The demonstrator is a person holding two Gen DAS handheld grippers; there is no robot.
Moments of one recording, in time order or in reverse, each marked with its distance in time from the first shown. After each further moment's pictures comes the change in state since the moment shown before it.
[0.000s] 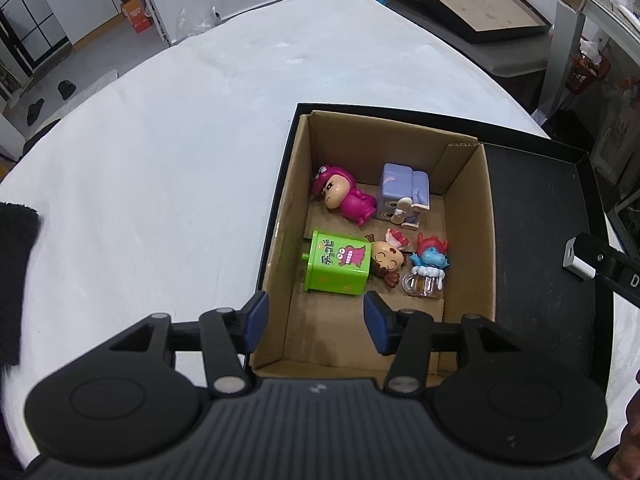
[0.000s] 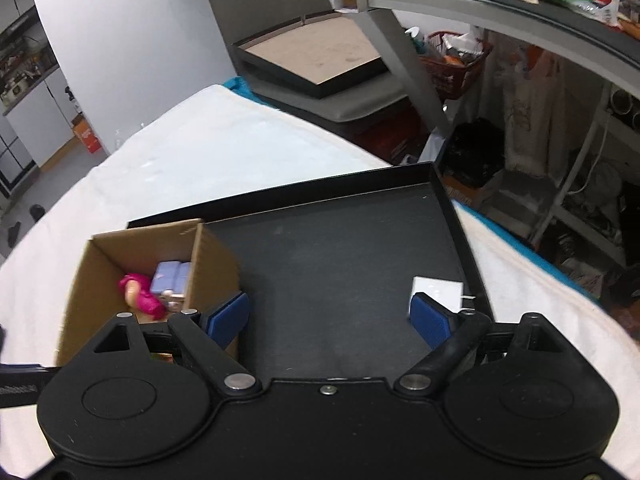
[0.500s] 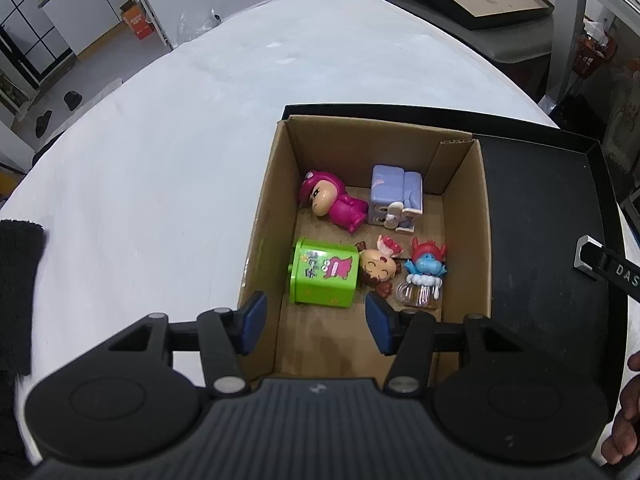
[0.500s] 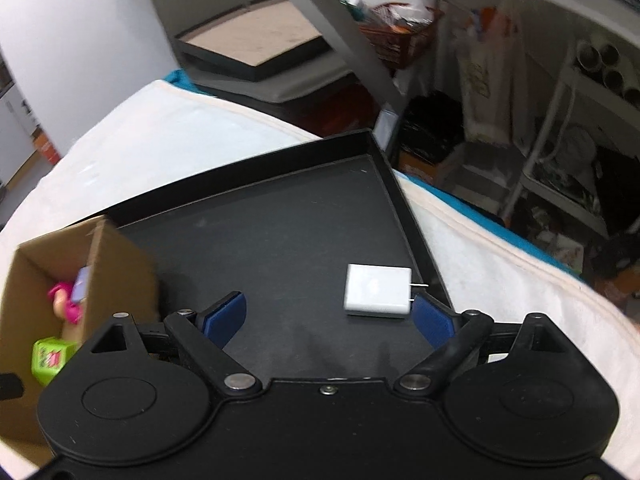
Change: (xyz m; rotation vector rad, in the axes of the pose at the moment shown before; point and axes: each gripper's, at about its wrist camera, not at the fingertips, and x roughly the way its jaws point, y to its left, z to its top) left arm 0.011 -0.027 0.011 0.036 0.014 0.057; right arm 0.046 -0.047 -0.011 0.122 0.043 -0.106
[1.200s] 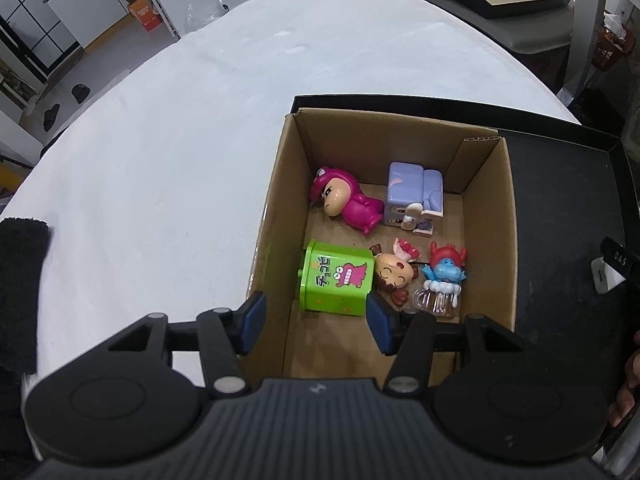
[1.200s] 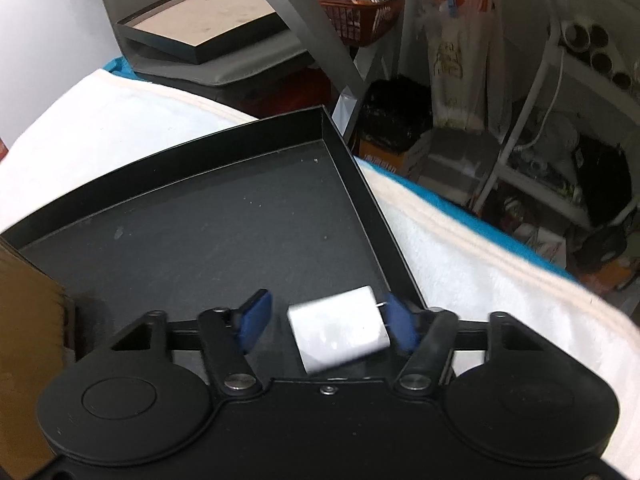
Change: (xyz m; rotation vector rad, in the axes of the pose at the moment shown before) left arm 0.016 0.001 0.008 -0.006 0.035 0.036; right arm 0.049 -0.004 0.005 -0.042 0.001 -0.133
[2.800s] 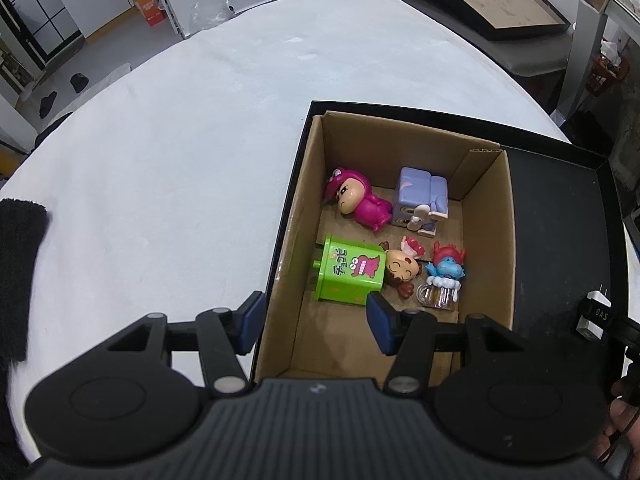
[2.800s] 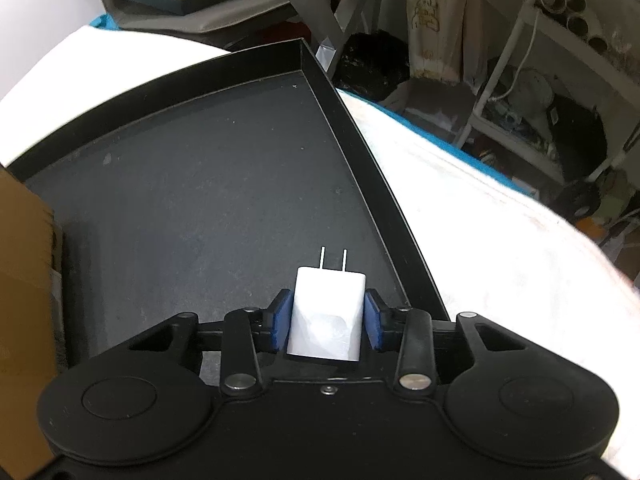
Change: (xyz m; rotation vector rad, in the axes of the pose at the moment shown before) left arm -0.013 0.026 -0.012 -0.053 -0.028 -0.060; right arm -0.017 -0.006 -0.028 0.051 0.147 -0.027
